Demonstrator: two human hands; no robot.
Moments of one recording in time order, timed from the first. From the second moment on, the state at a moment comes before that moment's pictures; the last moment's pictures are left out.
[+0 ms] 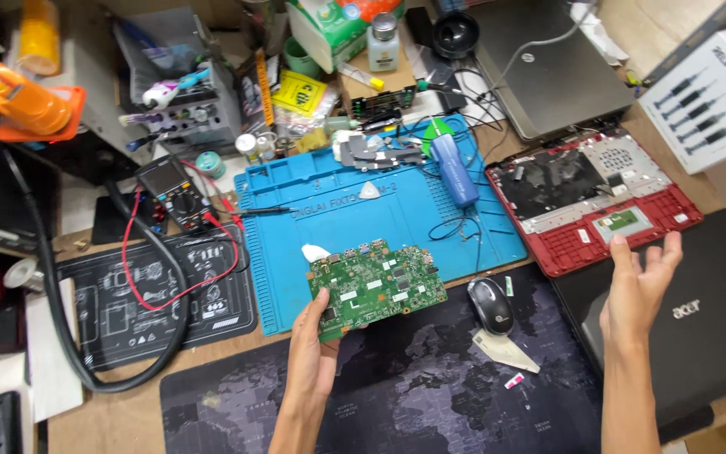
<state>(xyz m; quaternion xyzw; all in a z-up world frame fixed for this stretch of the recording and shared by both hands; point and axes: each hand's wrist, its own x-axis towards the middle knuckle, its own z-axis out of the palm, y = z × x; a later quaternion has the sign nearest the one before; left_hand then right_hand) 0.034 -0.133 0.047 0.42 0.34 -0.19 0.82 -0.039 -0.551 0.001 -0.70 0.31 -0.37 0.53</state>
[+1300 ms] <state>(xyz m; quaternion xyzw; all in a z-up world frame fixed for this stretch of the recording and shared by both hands) 0.060 -0.033 -0.016 0.86 -0.03 0.17 0.48 0.042 -0.263 0.008 -0.96 -0.19 -0.02 0.20</state>
